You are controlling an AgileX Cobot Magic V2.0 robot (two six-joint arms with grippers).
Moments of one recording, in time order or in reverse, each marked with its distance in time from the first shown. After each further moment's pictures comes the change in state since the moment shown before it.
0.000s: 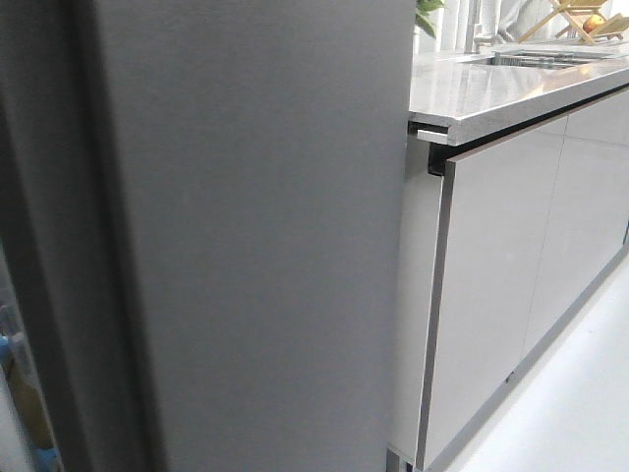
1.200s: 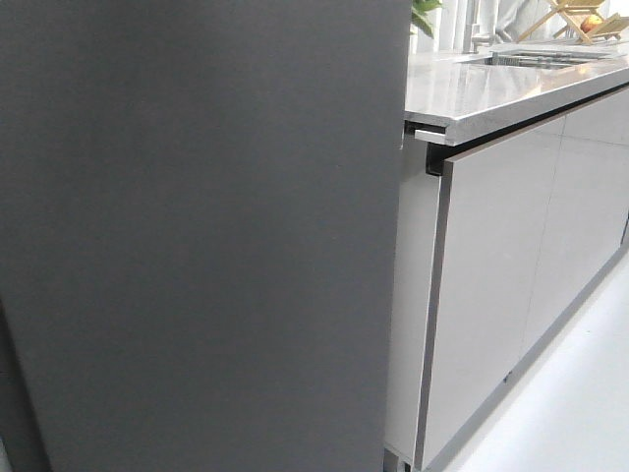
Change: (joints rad) left arm 0.000 0.000 0.000 0.000 0.000 0.000; right arm 0.017 0.429 -0.337 -0.006 -0.092 0.005
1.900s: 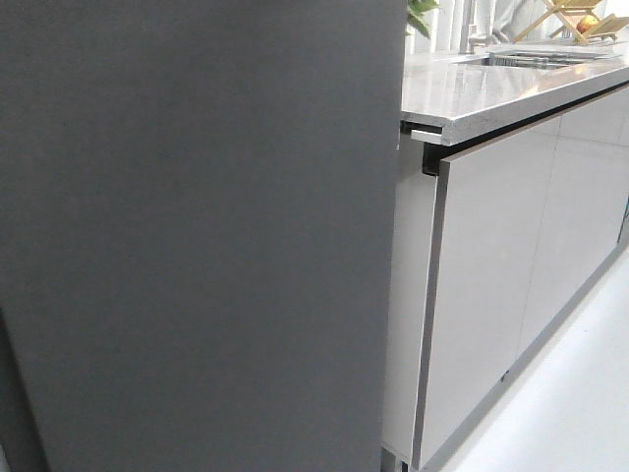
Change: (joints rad) left arm 0.000 0.000 0.000 0.000 0.000 0.000; right arm -0.231 -0.238 0.247 0.000 0.024 0.002
